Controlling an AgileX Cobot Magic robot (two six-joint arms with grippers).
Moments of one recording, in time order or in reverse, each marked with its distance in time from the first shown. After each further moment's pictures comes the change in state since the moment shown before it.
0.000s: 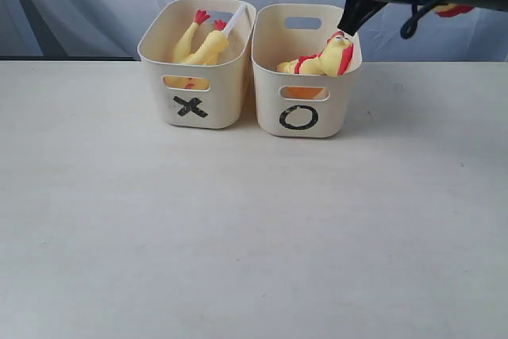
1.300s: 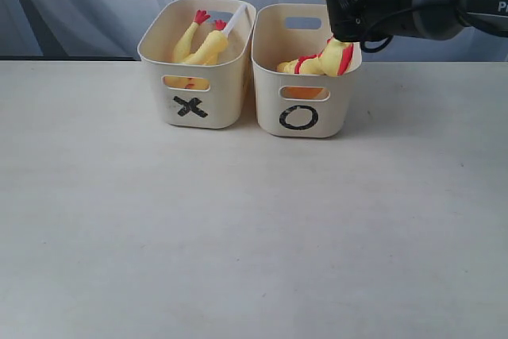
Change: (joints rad) left arm 0.000 0.000 0.000 -0.002 0.000 0.000; right arm -0.129 0.260 -0.096 -0.348 0.195 -0.404
